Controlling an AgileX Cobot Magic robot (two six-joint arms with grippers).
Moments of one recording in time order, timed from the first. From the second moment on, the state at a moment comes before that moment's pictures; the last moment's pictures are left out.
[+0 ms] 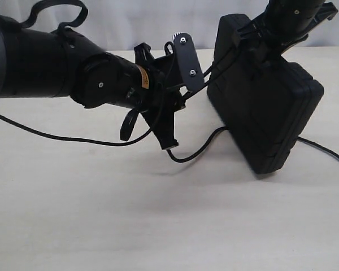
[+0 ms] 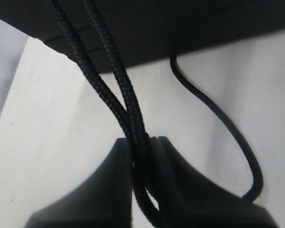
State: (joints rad) left arm -0.74 1.78 -1.14 0.04 0.23 0.61; right arm 0.26 1.85 -1.70 -0.11 1.18 0.00
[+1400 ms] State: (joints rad) left arm -0.60 1.89 -1.33 -0.68 0.59 1.20; right arm 0.26 1.85 -1.70 -0.10 1.18 -0.01
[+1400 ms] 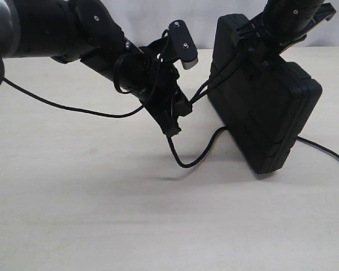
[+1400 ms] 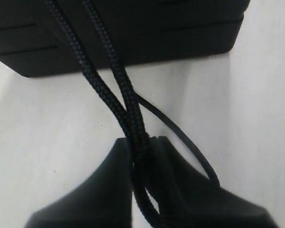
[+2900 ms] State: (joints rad) left arm -0.60 1.93 -1.33 -1.11 0.37 1.36; right arm 0.26 1.85 -1.69 0.17 1.18 -0.13
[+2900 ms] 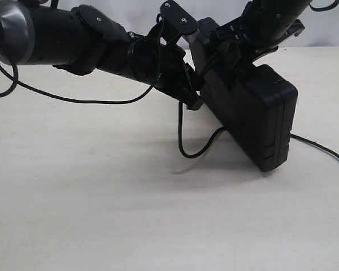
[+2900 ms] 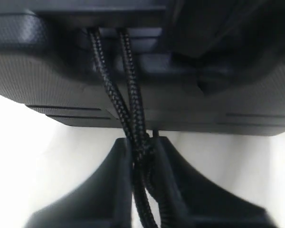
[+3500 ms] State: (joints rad) left arm -0.60 1.93 -1.33 -1.19 0.30 1.36; right arm 0.26 1.86 -1.67 0.29 1.20 -0.19
